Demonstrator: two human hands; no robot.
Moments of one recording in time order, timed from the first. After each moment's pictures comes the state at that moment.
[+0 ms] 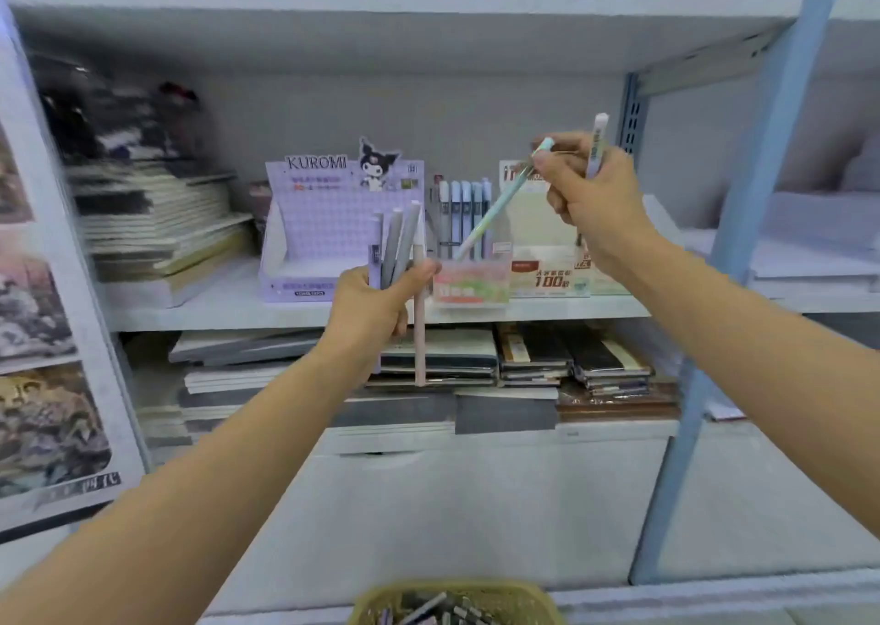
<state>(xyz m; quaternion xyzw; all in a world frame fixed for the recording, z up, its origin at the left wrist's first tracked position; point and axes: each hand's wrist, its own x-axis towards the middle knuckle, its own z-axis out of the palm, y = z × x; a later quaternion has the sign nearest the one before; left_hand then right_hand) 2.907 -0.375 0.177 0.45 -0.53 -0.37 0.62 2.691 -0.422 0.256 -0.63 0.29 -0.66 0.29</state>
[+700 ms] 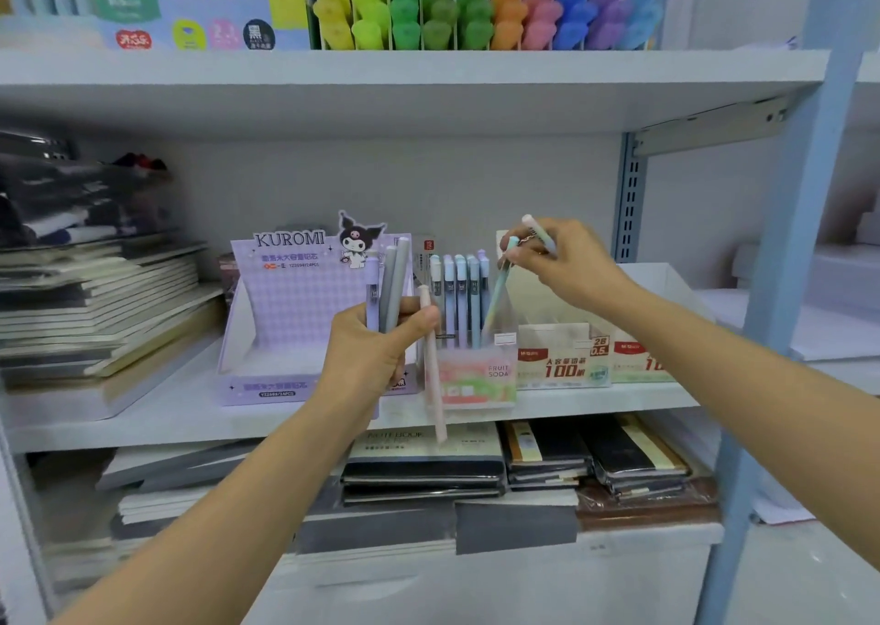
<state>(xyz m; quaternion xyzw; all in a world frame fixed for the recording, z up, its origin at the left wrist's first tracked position) 2.902 -0.447 0.209 0.42 -0.54 -0.36 0.64 2.681 -0.524 0.270 -0.77 0.43 -0.47 0.08</state>
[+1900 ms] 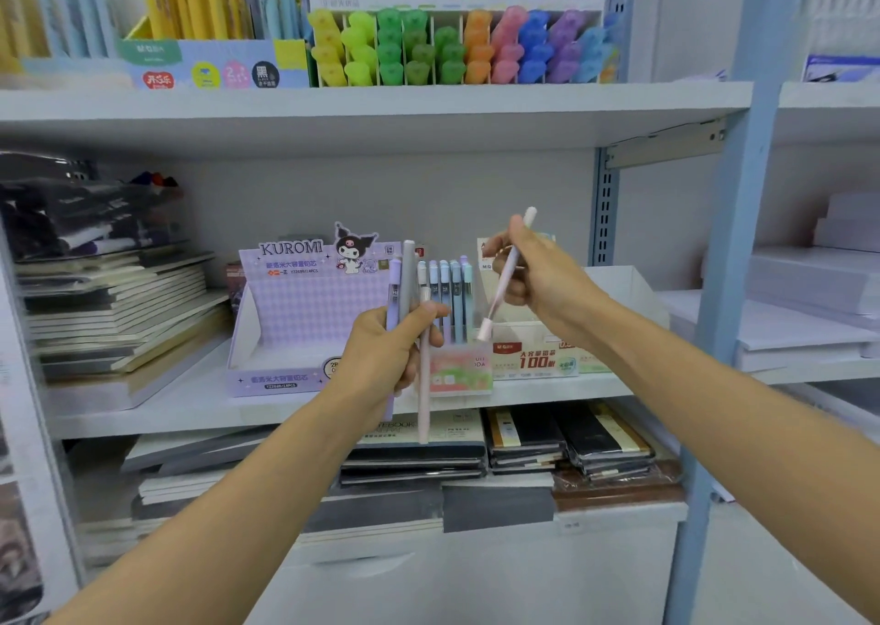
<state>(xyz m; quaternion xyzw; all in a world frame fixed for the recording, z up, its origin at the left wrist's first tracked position) 2.880 -0.415 0.217 0.40 -0.56 -0.42 0.59 2.694 -0.463 0.267 -0.65 0.31 -0.54 0.43</state>
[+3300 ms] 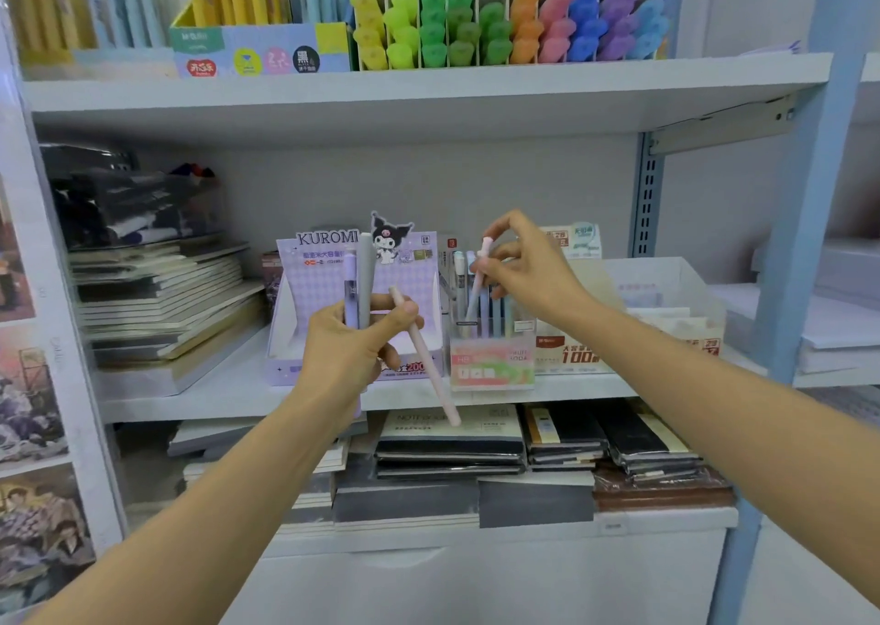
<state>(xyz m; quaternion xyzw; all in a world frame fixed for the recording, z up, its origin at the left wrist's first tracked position) 2.937 -0.409 0.214 0.42 -0.52 -0.35 0.66 2.738 -0.492 0.259 -0.74 0.37 -0.52 0.21</state>
